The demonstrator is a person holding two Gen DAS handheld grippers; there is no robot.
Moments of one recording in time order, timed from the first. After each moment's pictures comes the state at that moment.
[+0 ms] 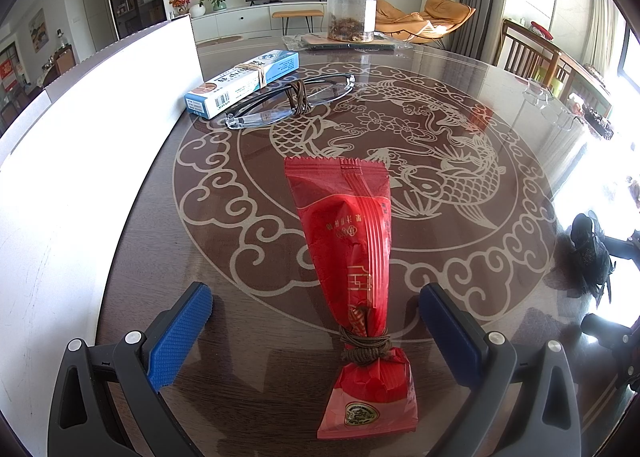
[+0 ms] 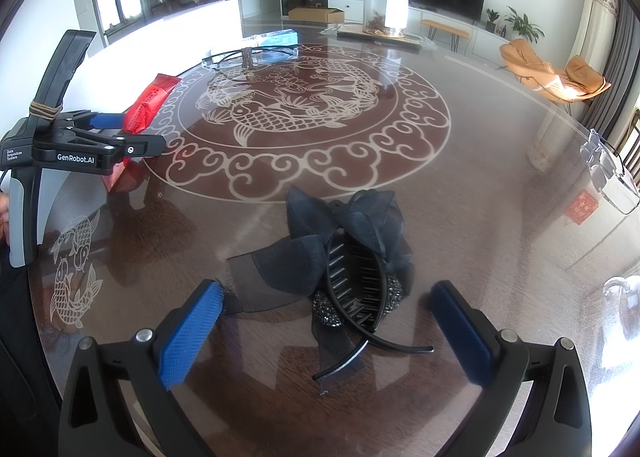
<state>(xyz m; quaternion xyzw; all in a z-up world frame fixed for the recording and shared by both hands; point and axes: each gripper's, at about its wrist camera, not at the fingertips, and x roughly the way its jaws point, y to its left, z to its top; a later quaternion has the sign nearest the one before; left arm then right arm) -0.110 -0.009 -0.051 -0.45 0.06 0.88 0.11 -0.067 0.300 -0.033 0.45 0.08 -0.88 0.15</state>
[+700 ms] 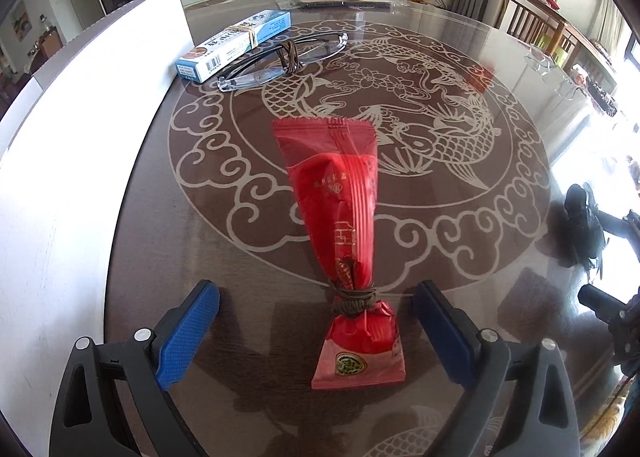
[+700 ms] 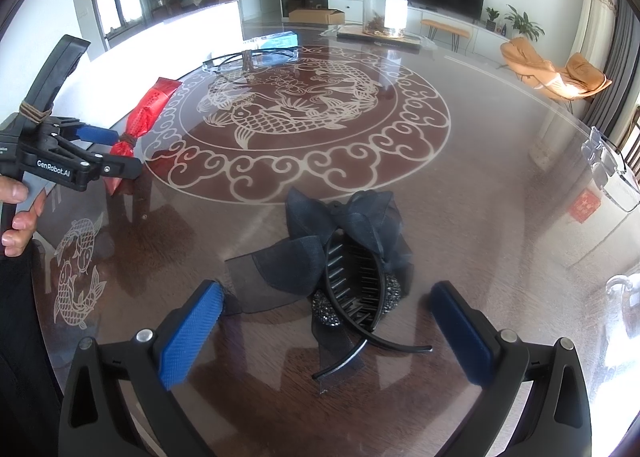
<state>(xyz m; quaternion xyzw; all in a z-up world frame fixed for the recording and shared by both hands) -0.105 0.002 -0.042 -0.53 0.08 0.84 0.12 -0.070 0.309 -0.028 0.46 0.05 -0.87 0.17</state>
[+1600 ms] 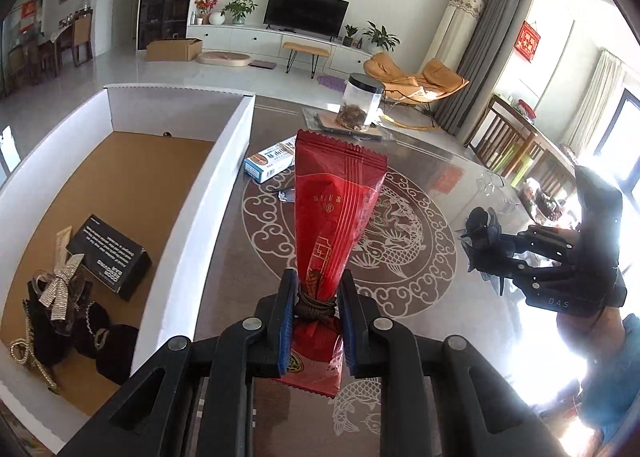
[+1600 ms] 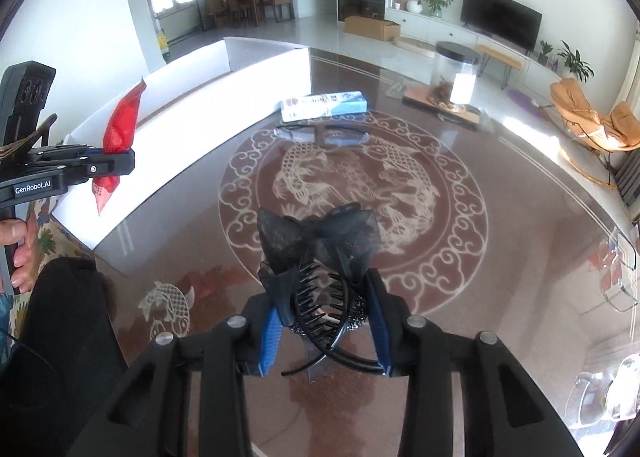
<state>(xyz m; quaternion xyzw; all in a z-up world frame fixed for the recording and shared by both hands) -0.043 -0.109 0.098 -0.41 -0.08 0.90 0.13 -0.111 0.218 0.101 0.43 0.11 -0.86 0.26</state>
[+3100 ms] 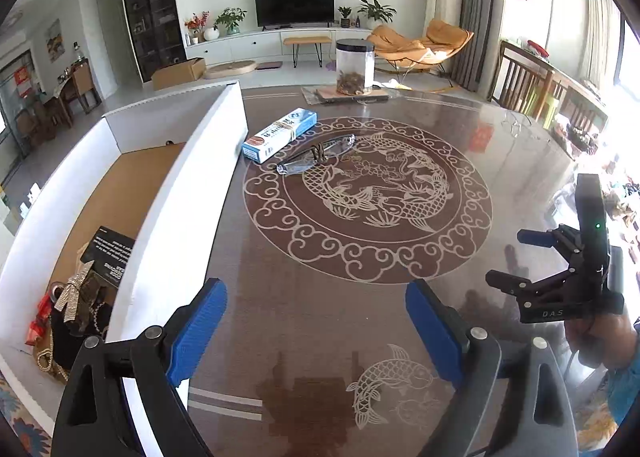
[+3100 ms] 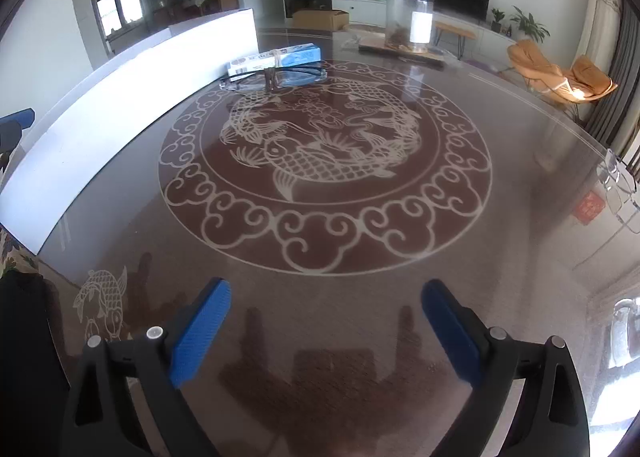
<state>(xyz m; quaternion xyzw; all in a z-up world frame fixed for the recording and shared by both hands) -0.034 -0.026 0.051 -0.43 0.06 0.90 0.10 -0.092 0.279 -0.018 0.46 0.05 -0.88 0.14</state>
